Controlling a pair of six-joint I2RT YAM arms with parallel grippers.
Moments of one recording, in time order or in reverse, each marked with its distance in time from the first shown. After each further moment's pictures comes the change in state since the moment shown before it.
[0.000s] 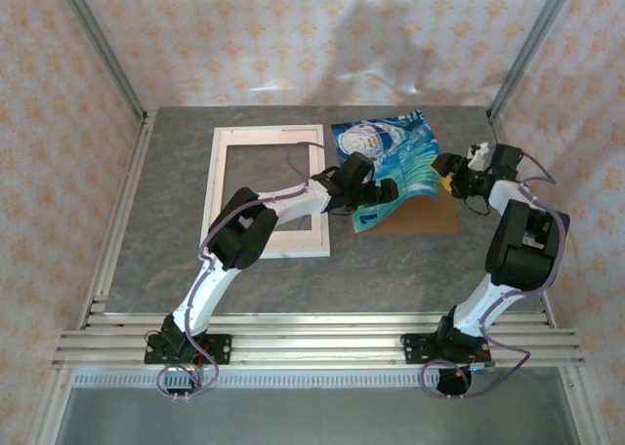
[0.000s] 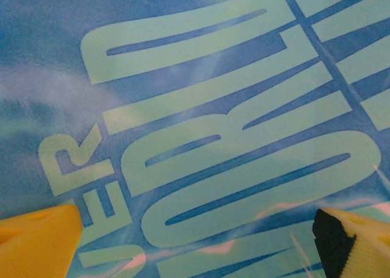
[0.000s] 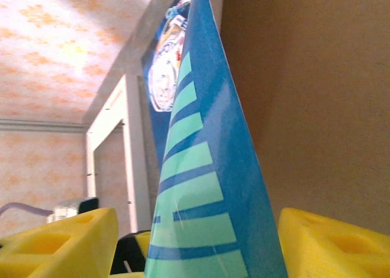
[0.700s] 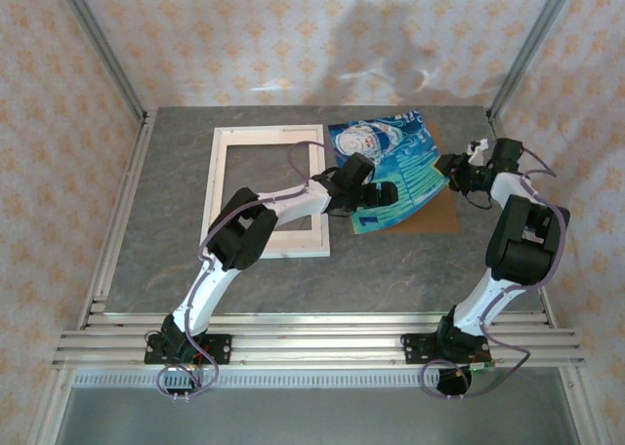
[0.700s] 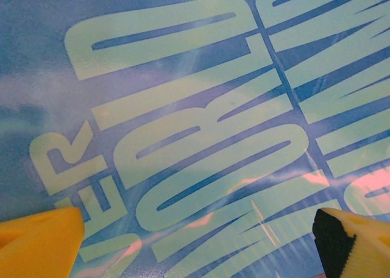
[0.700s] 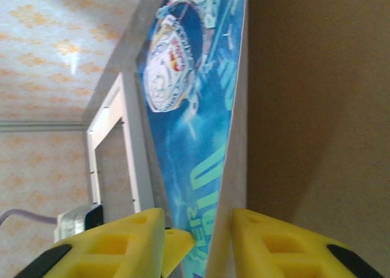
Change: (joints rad) left arm -0.002 -0.008 -0.010 -0.020 -0.002 0.071; right arm 0.000 0.034 0.097 -0.159 0.034 -0.016
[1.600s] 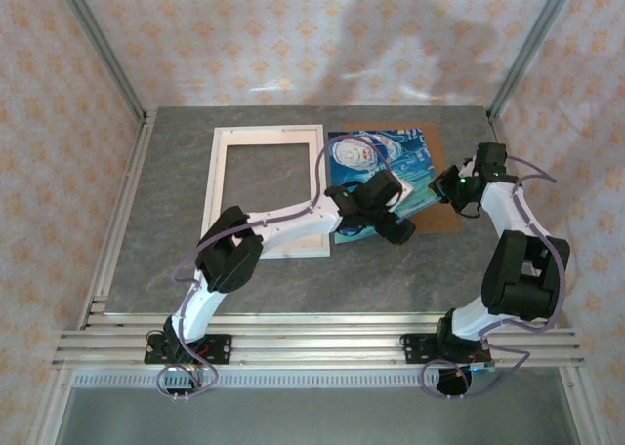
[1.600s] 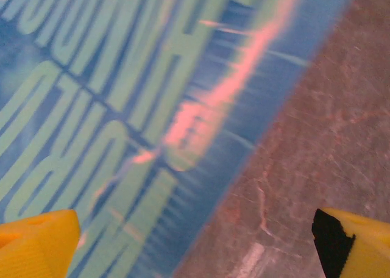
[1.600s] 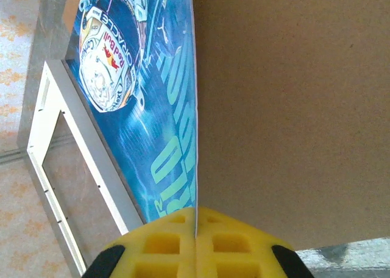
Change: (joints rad) left arm -0.212 -0.187 0.003 -0.237 -0.175 0.642; right arm 0.127 -0.264 -0.105 -0.259 0.314 0.194
